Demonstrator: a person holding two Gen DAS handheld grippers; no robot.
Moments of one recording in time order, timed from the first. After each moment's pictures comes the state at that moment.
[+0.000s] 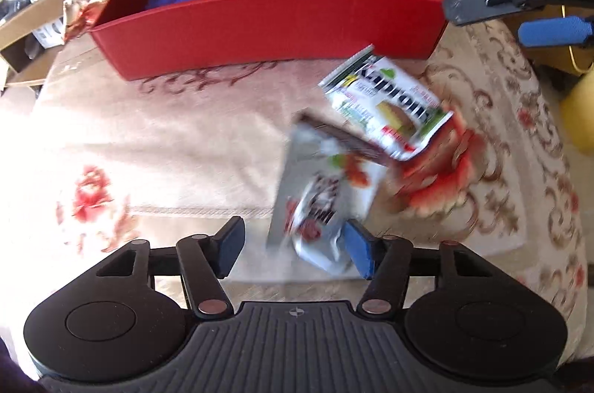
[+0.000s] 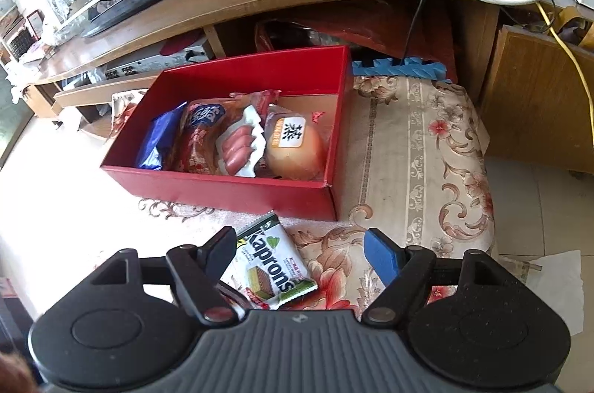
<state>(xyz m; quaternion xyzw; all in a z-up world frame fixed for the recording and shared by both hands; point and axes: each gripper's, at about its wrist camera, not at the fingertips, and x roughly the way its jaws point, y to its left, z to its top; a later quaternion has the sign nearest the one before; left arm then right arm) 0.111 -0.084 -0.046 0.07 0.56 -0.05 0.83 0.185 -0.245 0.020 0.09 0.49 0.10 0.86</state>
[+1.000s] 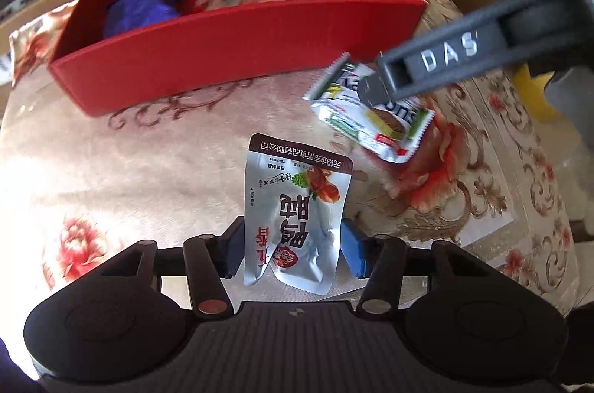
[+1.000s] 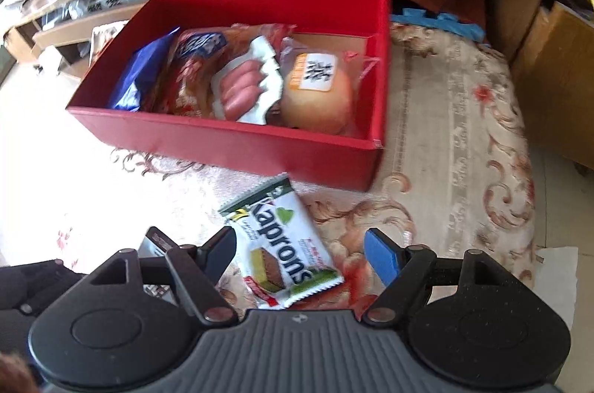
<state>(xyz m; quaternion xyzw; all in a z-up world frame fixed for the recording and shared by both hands) 0.131 -0.063 -0.049 0.08 0.55 -0.16 0.82 0.215 -0.198 -0.029 0.03 0.56 0.10 0.83</state>
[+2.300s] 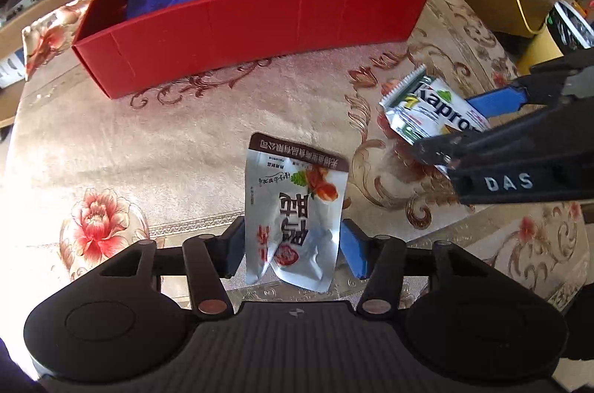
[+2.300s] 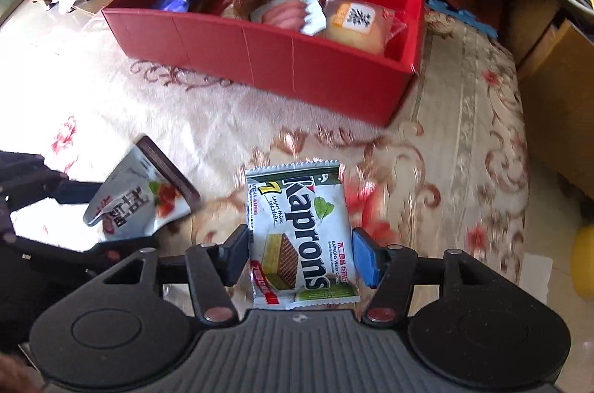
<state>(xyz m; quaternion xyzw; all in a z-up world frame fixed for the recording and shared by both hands) 0.120 -0.053 -0.051 0.10 0.55 -0.16 0.82 0.150 -0.183 -0.040 -0.06 0.56 0.11 0.82</state>
